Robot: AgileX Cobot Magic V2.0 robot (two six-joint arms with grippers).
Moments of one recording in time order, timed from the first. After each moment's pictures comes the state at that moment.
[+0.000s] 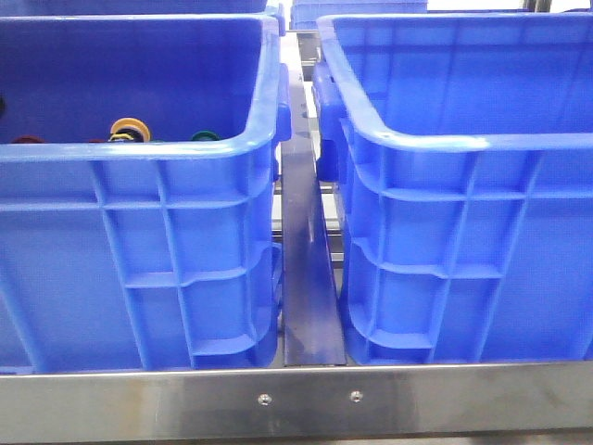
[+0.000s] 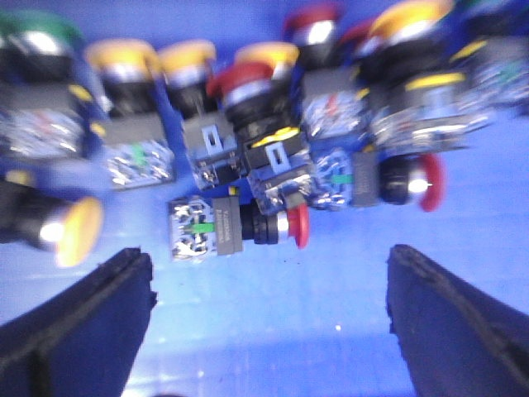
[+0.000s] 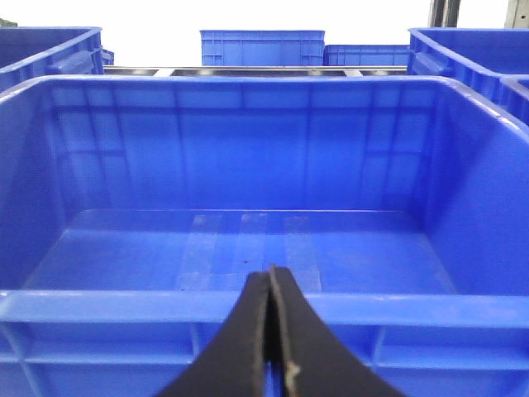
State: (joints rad) left arm -0.06 1.43 -1.10 -0.11 0.73 -0.03; right arm -0.01 -0.01 0.03 -0.08 -0.02 0.10
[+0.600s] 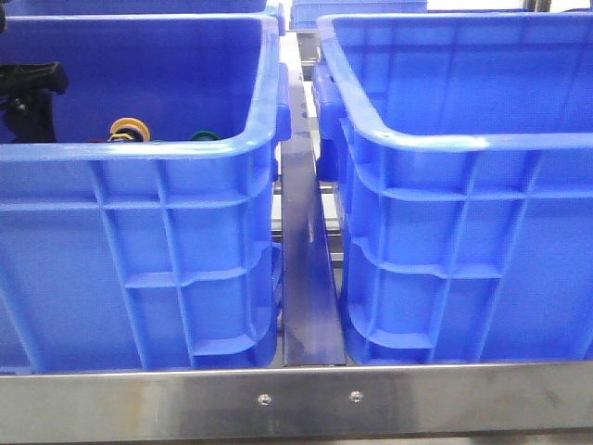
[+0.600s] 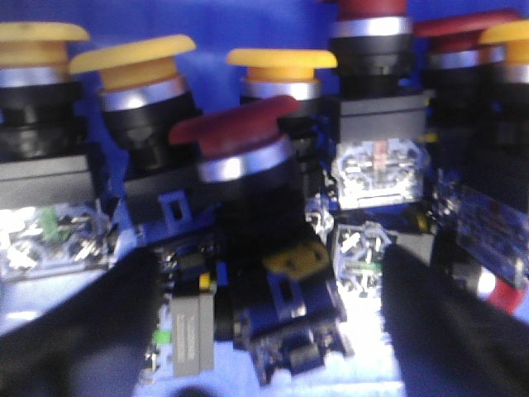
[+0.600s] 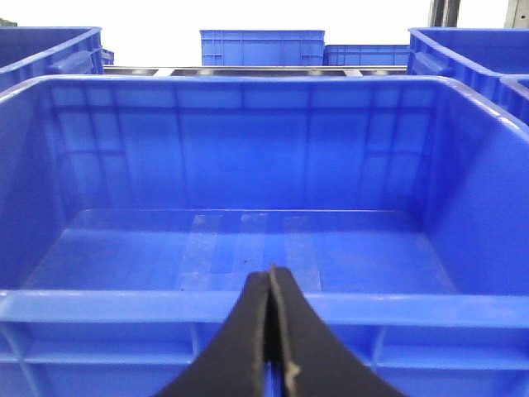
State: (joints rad) left arm -0.06 1.75 -1.33 -0.13 0.82 -0.10; right arm -0.01 -0.01 0.03 -0.08 -0.02 0.10
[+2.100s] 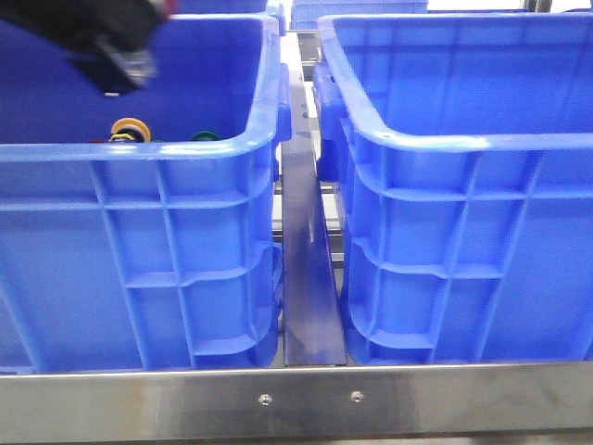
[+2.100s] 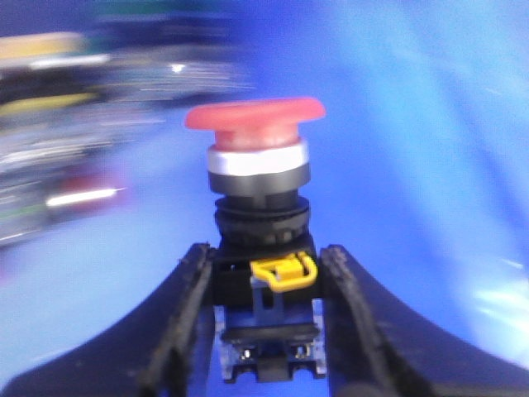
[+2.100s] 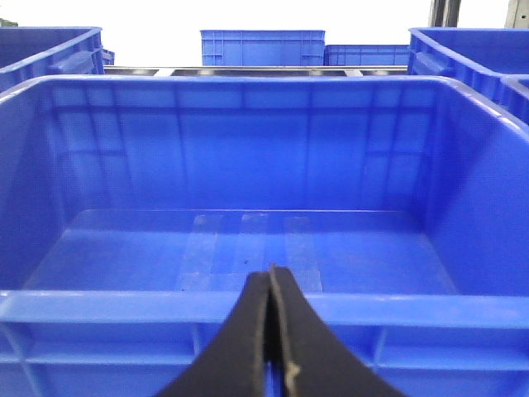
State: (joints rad) left arm -0.60 1.24 -1.05 -0.13 0.64 -0.10; right arm -0.01 -0.01 0.03 -0.08 -0.02 0.10
